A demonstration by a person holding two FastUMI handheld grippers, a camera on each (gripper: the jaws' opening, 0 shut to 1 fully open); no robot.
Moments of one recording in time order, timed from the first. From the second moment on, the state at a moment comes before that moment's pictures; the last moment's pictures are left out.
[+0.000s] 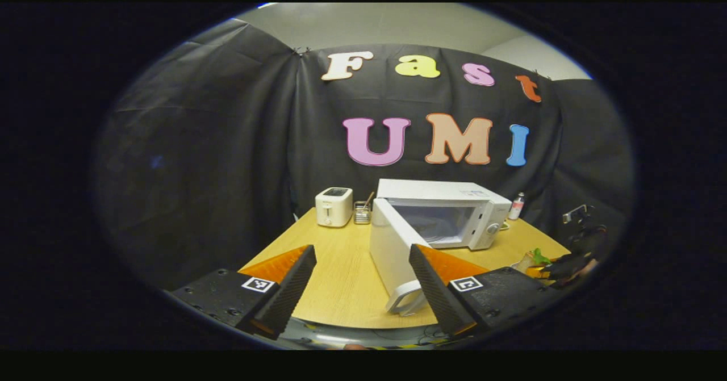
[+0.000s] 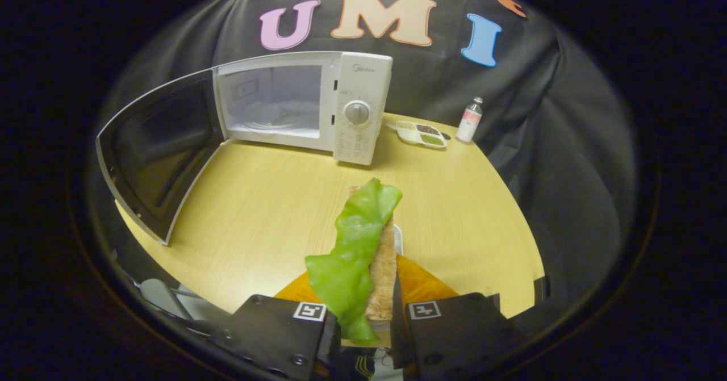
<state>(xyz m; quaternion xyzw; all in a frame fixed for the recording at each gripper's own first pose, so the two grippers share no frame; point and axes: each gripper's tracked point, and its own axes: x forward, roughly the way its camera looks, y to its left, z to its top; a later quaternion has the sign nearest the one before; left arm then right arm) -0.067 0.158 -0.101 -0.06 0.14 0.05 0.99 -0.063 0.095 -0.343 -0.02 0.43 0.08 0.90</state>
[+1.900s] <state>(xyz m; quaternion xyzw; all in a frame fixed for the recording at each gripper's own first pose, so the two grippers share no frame) -0.036 0.187 -0.096 -0.03 0.13 -0.03 0.99 0.190 0.401 -0.305 0.41 0.32 0.02 0.85</state>
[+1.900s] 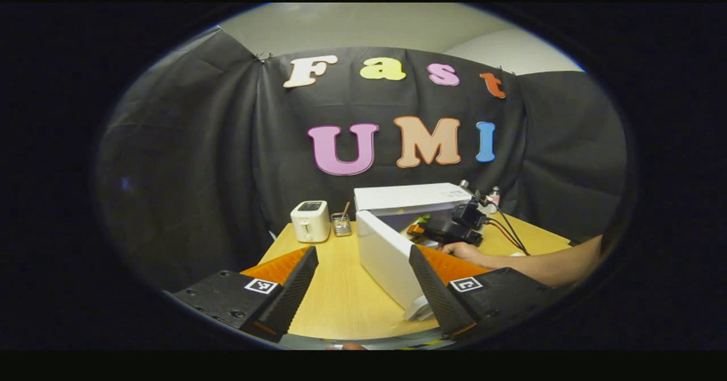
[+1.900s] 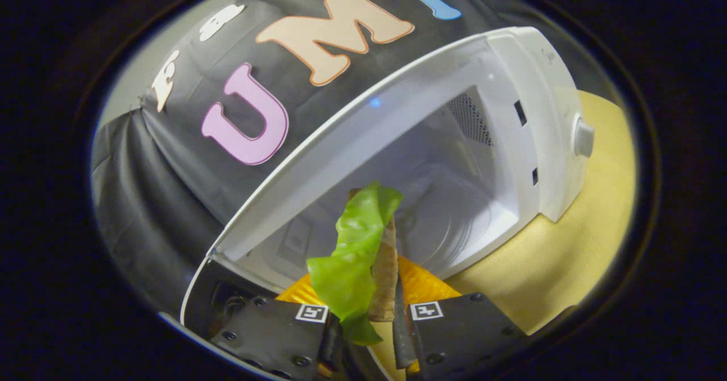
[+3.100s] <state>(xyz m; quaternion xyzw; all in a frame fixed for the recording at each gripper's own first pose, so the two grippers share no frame) -0.044 0.191 -0.106 -0.03 0.16 0.00 0.99 0.248 0.410 -0.358 0.45 0.32 -0.05 0.83</state>
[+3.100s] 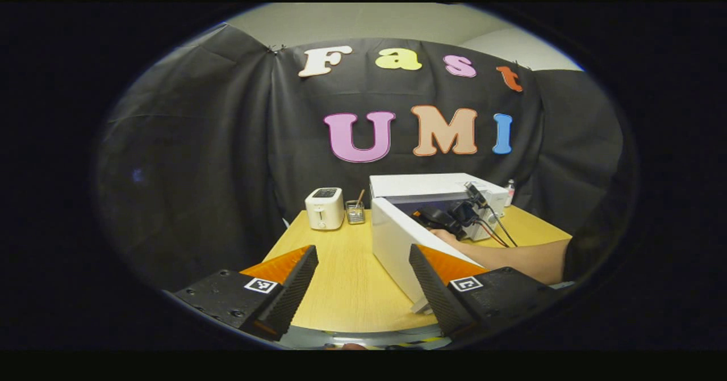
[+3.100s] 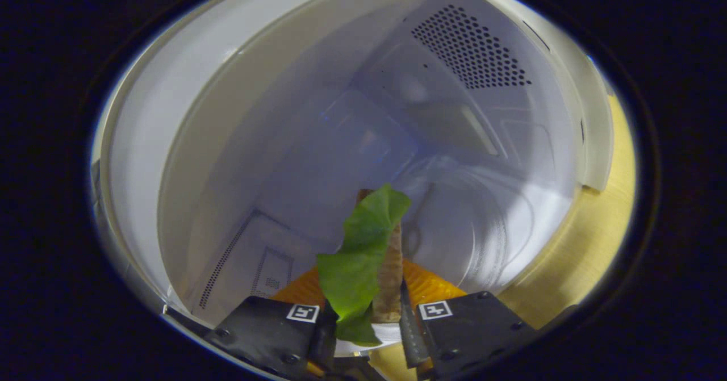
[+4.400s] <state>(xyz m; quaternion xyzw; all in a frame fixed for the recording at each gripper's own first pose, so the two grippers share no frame) -0.055 0.179 -0.137 -0.02 0.17 -0.01 0.99 0.193 0.332 -0.269 0.18 0.21 0.05 0.96</state>
